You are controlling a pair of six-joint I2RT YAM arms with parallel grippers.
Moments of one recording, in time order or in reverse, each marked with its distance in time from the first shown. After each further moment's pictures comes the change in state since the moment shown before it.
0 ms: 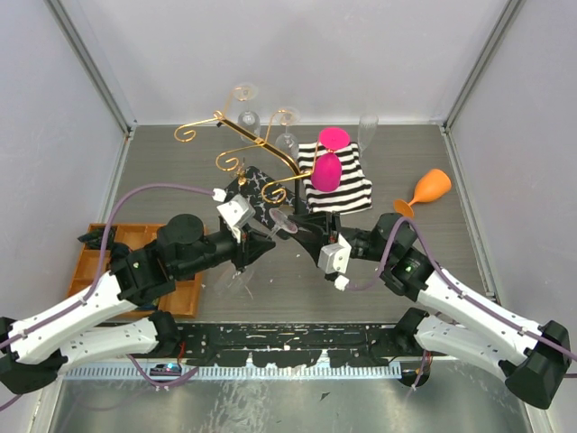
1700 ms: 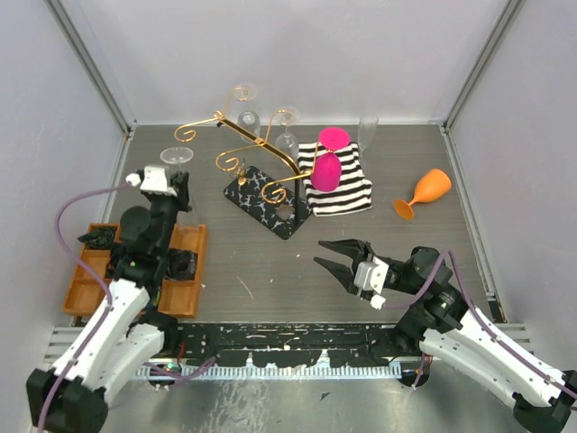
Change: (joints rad) left arm 0.686 -0.124 -0.395 0.657 -0.230 0.204; right arm 0.002 -0.405 -0.173 -0.221 0.098 0.278
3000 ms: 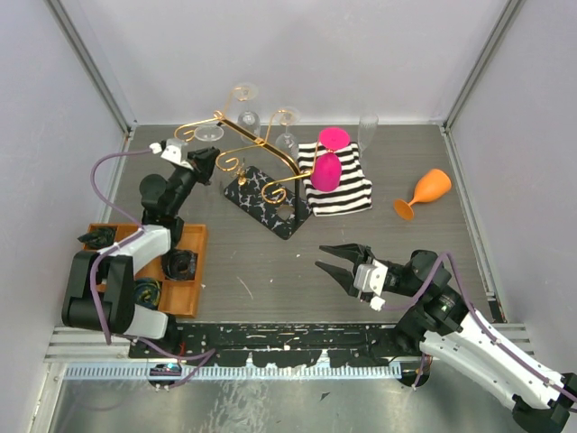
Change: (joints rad) left arm 0.230 0.705 0.101 0.688 0.590 -0.225; right arm 0.000 -0.044 -0.034 -0.041 -0.001 0.018
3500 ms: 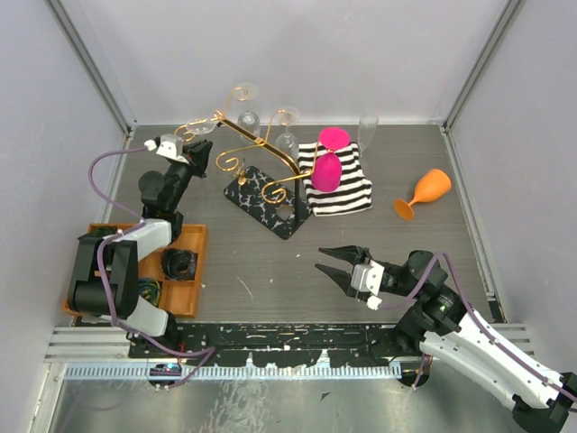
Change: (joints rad) left arm 0.037 0.111 0.052 0.113 -0.049 -0.002; right arm 0.000 0.000 -0.015 -0.019 0.003 0.001
